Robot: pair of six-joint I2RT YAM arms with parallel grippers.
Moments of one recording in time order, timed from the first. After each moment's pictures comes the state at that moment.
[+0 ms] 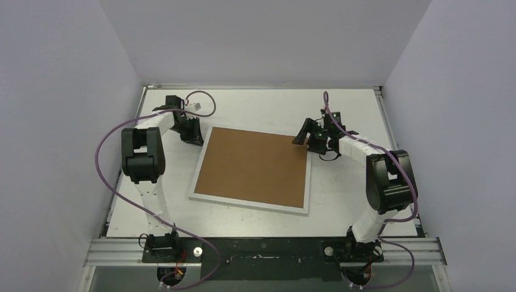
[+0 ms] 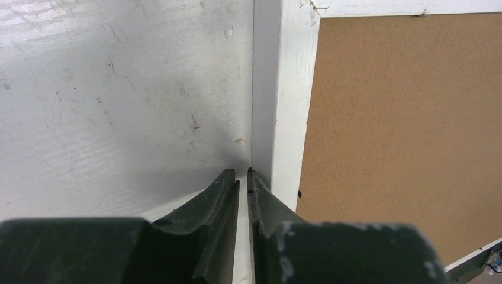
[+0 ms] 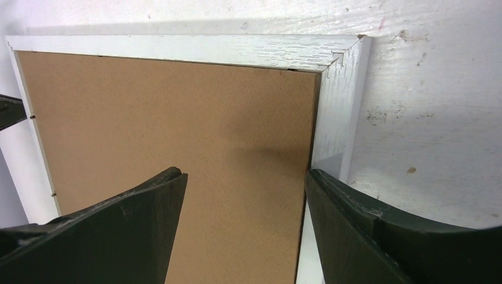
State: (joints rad) left arm 0.02 2.13 1.54 -0.65 0.44 0.00; right arm 0.19 1.71 1.01 -0.16 -0.31 0.57
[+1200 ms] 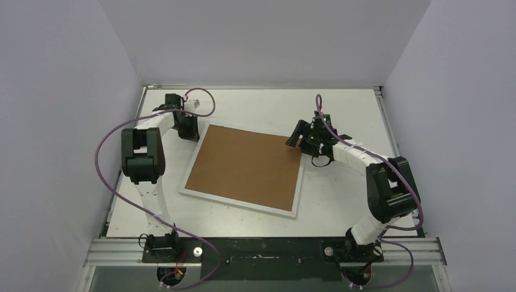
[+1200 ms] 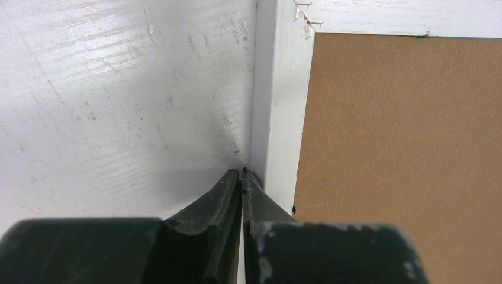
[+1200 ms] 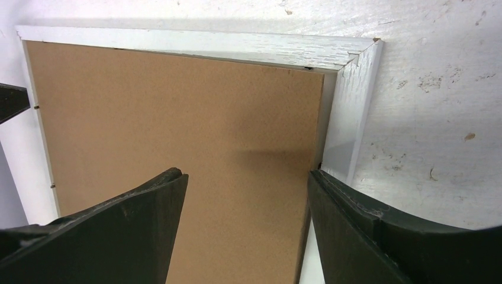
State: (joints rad) left arm 0.01 2.12 1.53 -0.56 0.35 0.05; right arm 0.32 1.64 0.97 -0.13 -0.18 0.68
